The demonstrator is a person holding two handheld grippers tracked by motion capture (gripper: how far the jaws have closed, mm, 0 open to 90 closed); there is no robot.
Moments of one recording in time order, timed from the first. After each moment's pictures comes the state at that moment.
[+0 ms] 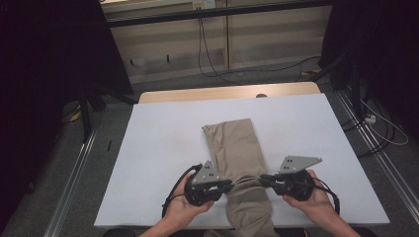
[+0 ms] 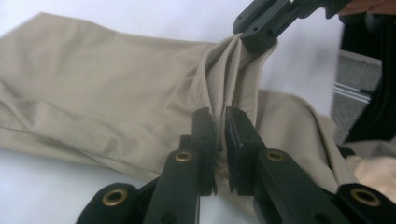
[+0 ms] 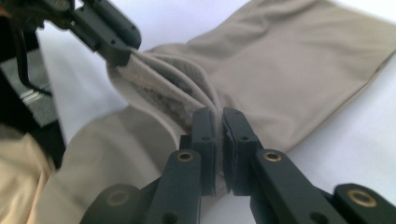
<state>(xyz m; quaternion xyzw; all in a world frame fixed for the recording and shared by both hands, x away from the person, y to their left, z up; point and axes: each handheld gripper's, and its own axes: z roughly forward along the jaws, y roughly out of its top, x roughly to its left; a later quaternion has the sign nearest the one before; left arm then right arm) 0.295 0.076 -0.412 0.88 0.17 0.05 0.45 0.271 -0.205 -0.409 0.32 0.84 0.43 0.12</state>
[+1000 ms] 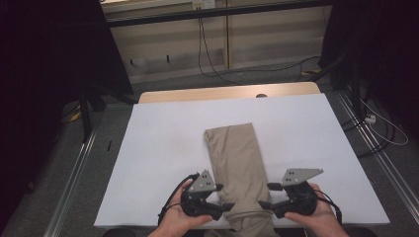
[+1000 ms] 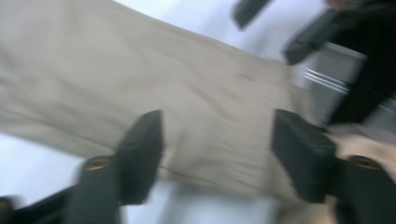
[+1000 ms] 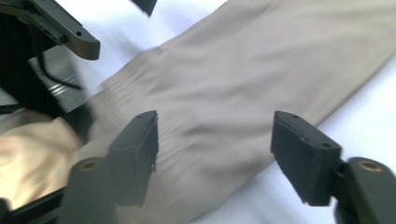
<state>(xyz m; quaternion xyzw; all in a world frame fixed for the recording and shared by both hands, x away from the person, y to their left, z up) 0.296 0.085 -0.412 0.88 0.21 0.04 0.43 0.257 -0.208 -0.423 0.34 0.84 0.42 0.08</state>
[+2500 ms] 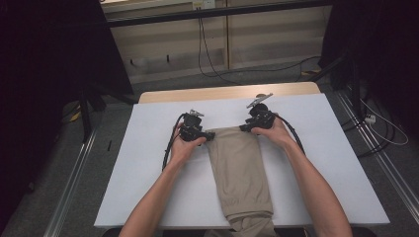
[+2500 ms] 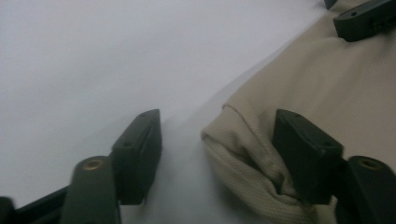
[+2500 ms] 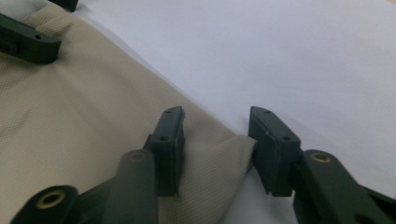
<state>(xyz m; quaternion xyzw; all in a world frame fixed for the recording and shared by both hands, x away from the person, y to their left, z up) 0.514 0.087 -0.454 0.84 0.38 0.09 0.37 0.523 -0.188 -0.454 0.40 0.84 0.35 0.11</state>
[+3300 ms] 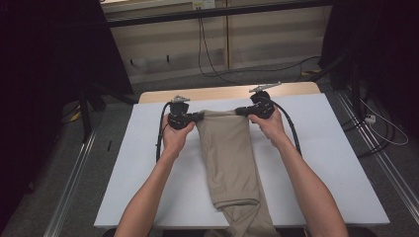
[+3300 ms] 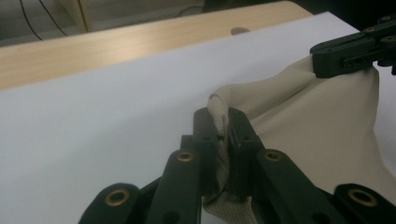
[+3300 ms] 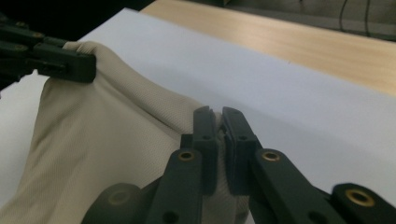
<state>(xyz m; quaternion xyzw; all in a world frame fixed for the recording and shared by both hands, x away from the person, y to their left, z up) 0.517 0.113 -0.392 0.77 0.41 0.12 0.46 0.518 -0.180 -0.403 0.44 0.76 0.46 0.10</state>
